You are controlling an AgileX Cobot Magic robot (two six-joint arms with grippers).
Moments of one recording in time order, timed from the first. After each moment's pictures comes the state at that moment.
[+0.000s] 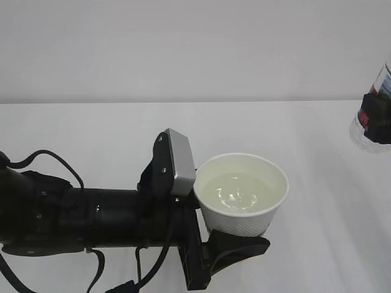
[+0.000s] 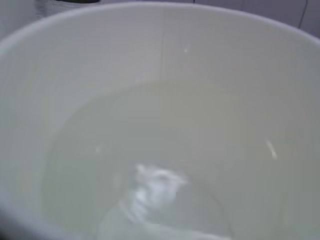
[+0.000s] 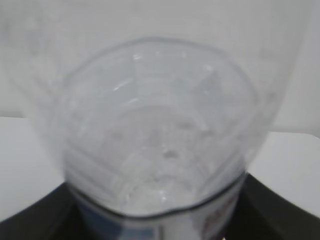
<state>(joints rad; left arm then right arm) -0.75 1.90 -0.70 0.80 -1.00 -0.38 0.12 1.30 -0.39 0.09 -0.61 -0.10</state>
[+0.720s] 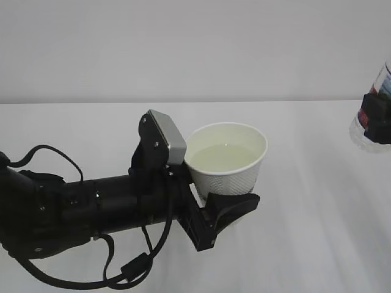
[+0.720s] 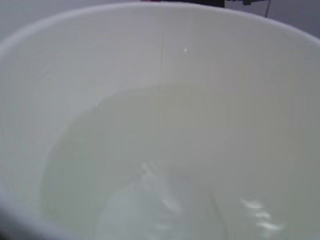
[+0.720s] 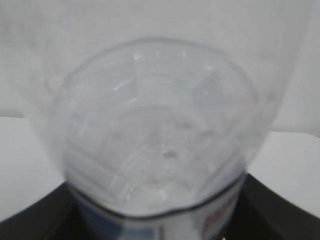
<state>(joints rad) -0.75 1.90 -0.70 0.54 -1.00 -0.31 0.12 1.30 -0.39 0.09 -0.61 -0.10</state>
